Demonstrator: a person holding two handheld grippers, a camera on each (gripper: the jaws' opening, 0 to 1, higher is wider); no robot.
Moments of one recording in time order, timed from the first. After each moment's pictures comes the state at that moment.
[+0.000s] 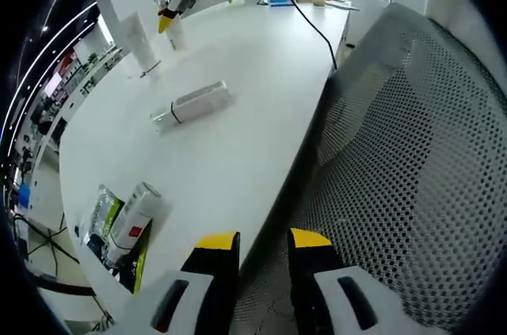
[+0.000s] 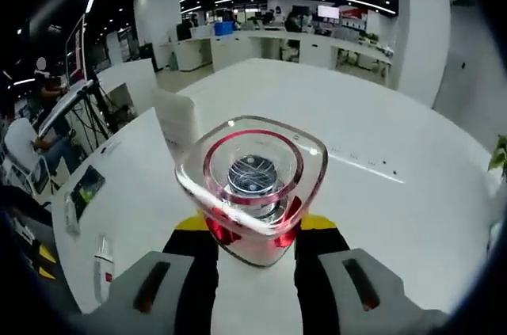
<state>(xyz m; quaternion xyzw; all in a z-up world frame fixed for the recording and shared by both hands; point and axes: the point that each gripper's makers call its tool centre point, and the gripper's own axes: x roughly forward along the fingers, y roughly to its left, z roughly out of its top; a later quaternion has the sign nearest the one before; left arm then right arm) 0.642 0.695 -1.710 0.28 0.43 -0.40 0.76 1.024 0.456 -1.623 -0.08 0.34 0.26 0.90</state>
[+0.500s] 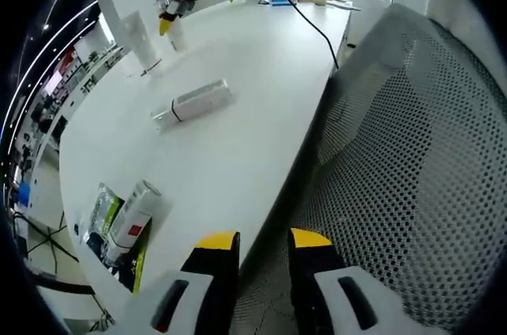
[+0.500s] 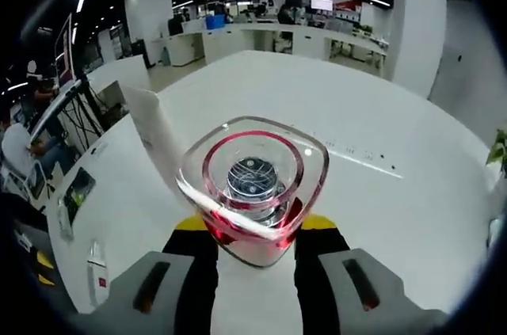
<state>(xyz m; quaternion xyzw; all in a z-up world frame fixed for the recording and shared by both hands) 0.642 0.696 -1.710 0.28 0.43 -0.40 0.76 1.037 0.456 -1.633 -0.08 0.36 0.25 0.90</state>
